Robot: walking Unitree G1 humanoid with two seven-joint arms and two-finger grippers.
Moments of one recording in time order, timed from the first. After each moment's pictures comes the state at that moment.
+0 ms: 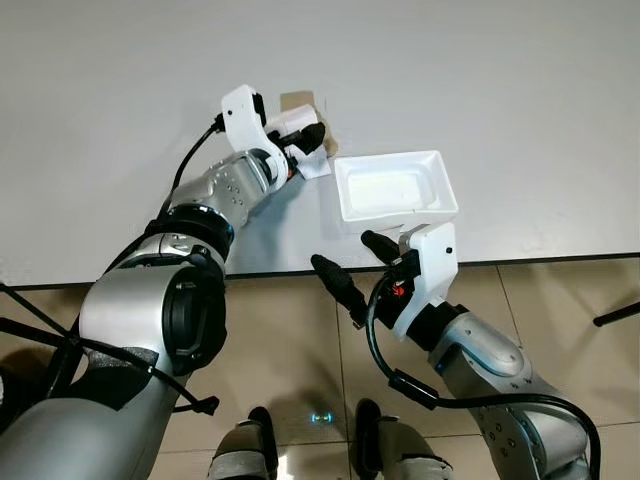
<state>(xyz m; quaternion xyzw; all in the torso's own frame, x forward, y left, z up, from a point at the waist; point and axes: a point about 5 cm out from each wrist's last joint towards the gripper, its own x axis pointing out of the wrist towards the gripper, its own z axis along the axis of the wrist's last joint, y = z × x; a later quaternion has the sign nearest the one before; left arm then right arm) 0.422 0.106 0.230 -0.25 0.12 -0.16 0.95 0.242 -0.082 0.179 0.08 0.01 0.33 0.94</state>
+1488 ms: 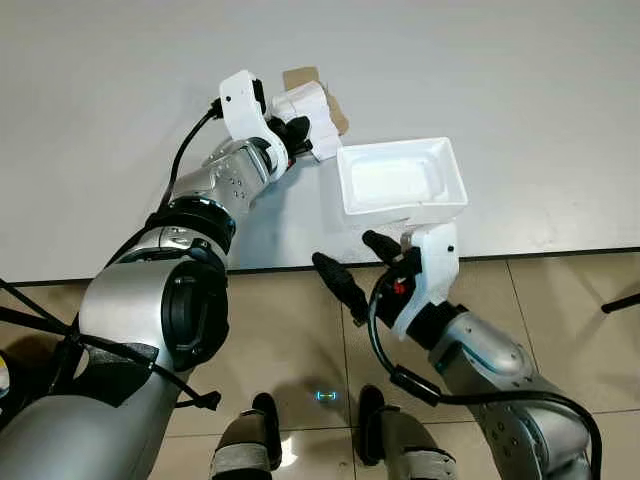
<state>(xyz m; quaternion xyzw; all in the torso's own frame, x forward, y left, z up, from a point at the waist) 0.424 0.106 0.239 -0.23 0.10 -0.15 0.96 0.244 -0.082 0.180 0.09 0.02 0.33 0.94</state>
